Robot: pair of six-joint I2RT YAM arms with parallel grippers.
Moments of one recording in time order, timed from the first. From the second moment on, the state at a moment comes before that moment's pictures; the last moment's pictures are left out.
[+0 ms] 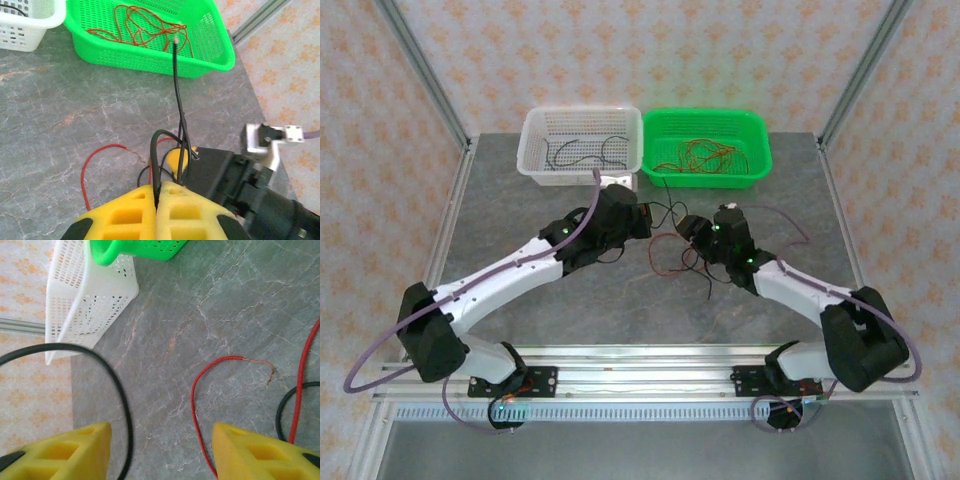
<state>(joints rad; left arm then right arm) -0.78 1.40 1.21 -0.38 -0.21 -0.76 0.48 1.34 0.64 0.17 -0.14 1.10</state>
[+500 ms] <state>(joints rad) -0.79 1.25 1.26 -0.49 -0.26 -0.75 0.39 1.55 0.77 0.17 -0.13 0.89</state>
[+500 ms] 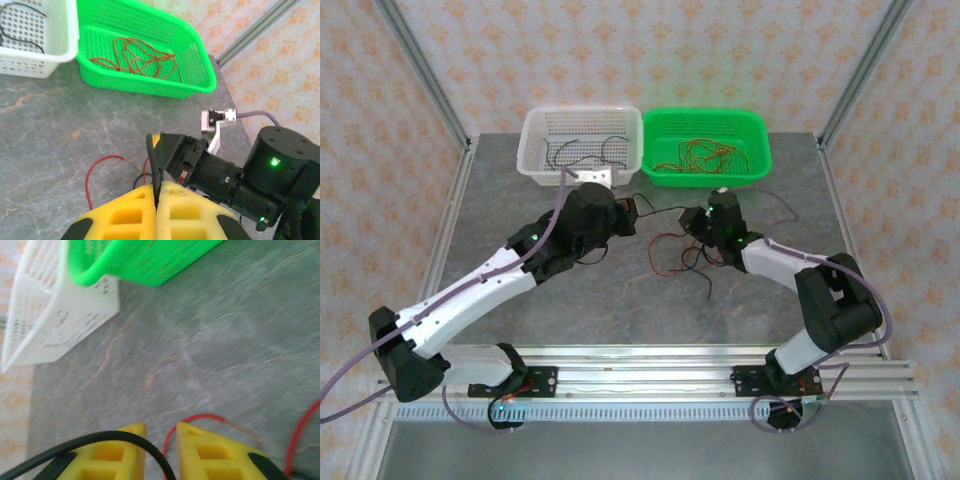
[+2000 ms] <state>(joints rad) -0.33 1.82 2.05 -0.39 -0.56 -0.31 0.29 0.91 0.51 -0.15 -0.10 0.75</state>
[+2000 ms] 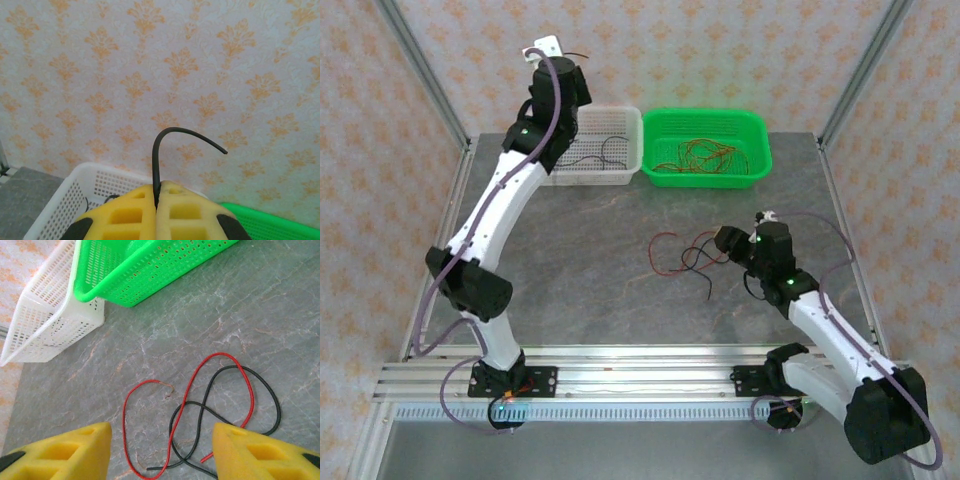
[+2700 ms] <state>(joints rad) -0.28 2.00 2.16 -0.17 -0.54 -0.20 0.29 0.78 0.47 -0.24 -0.08 0.80</state>
